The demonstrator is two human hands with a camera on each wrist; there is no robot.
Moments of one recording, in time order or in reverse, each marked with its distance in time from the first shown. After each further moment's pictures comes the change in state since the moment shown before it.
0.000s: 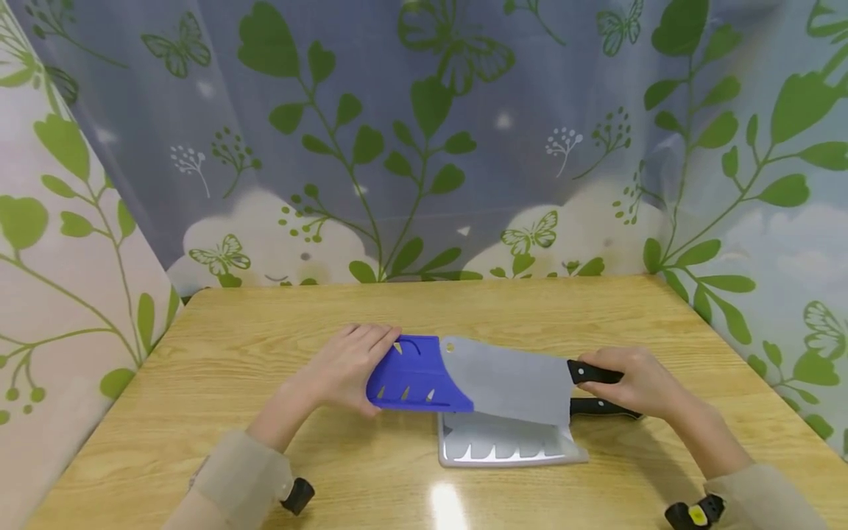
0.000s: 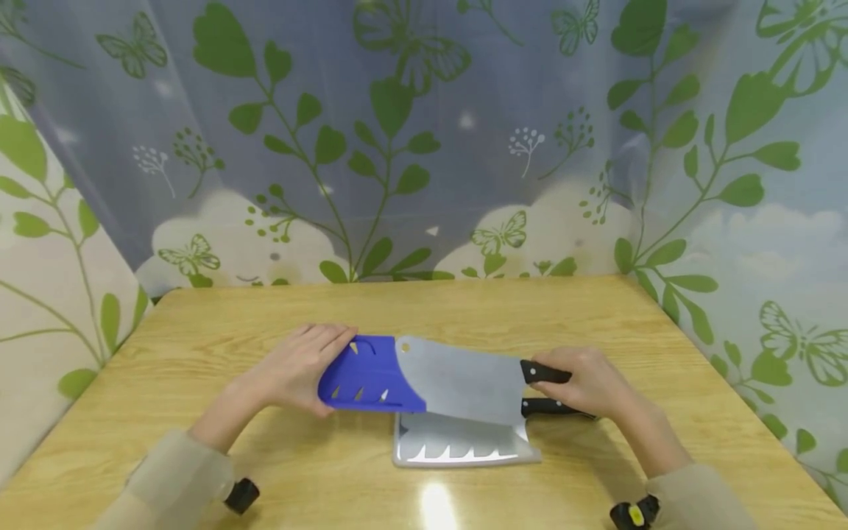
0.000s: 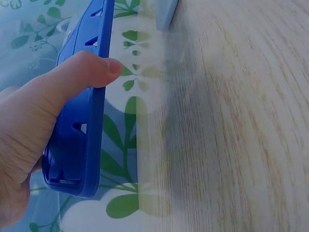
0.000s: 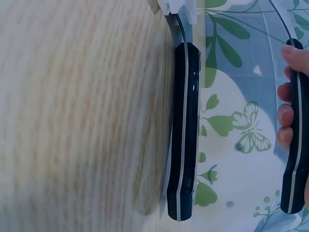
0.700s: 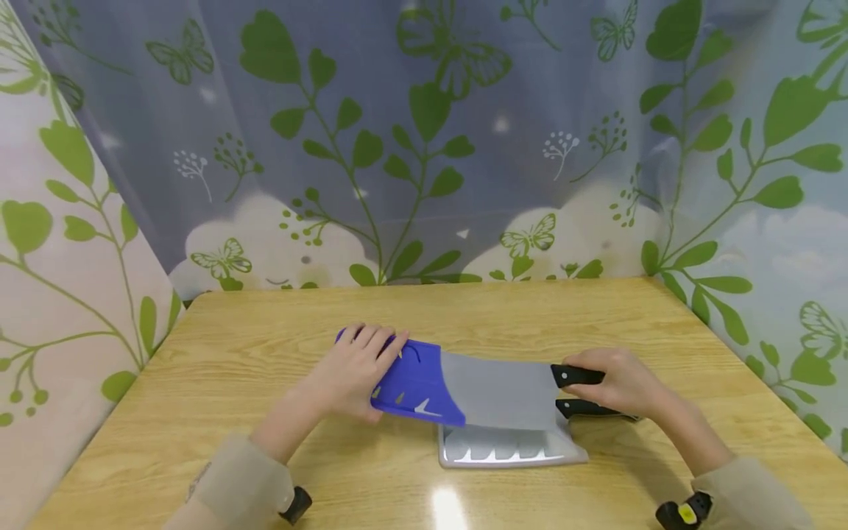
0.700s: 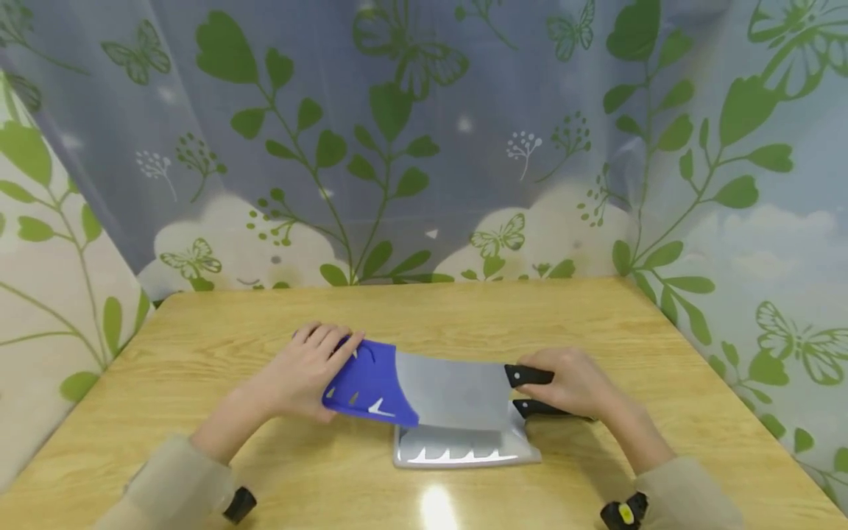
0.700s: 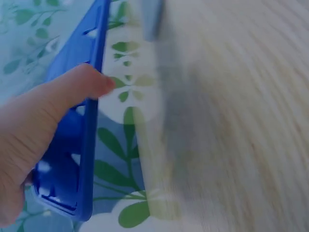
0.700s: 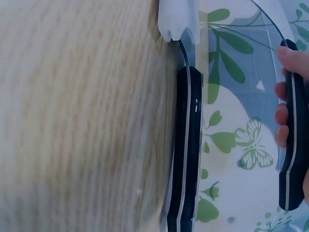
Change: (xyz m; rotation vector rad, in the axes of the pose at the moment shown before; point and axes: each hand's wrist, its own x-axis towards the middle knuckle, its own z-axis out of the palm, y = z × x) left_hand 0.002 0.011 -0.001 0.145 0.025 0.021; right_hand 0.011 -0.012 0.009 -0.064 -0.072 0.063
